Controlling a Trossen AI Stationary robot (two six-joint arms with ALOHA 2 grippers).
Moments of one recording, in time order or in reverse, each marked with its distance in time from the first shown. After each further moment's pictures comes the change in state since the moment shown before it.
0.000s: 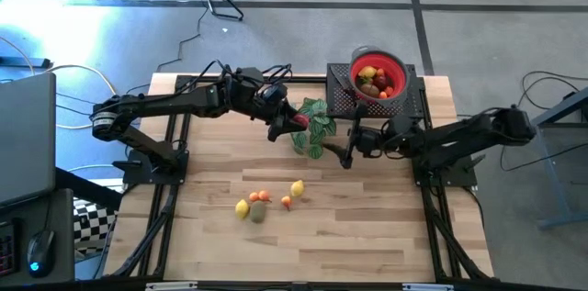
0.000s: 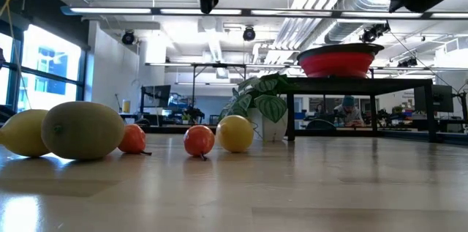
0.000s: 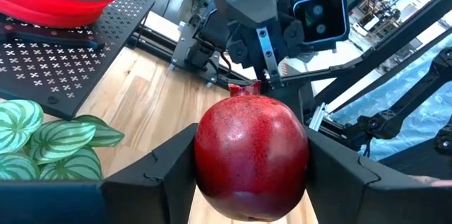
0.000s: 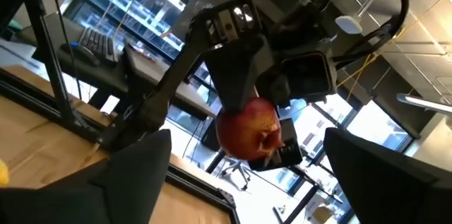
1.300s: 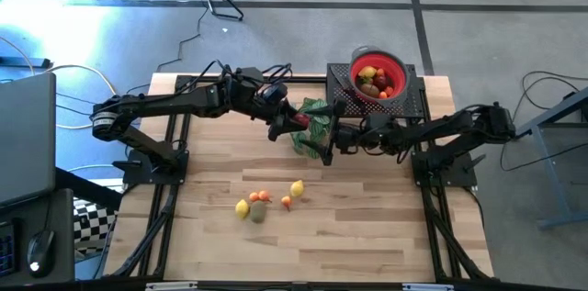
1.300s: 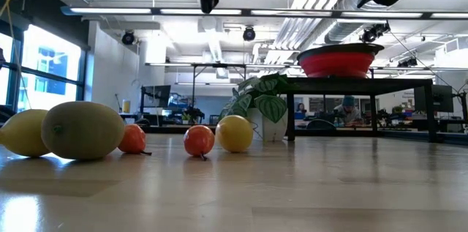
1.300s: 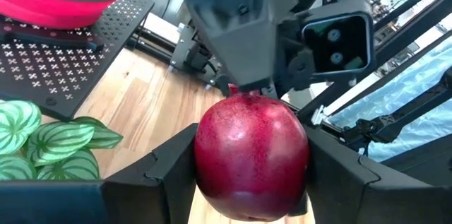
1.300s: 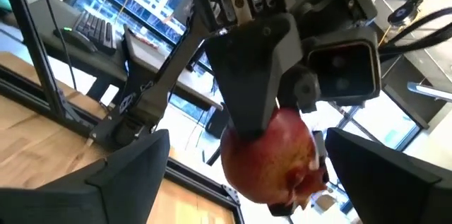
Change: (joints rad) left arm 0.000 0.001 -0.001 0.011 -0.001 -0.014; right arm -0.018 0.190 0.209 -0.072 -0.001 0.008
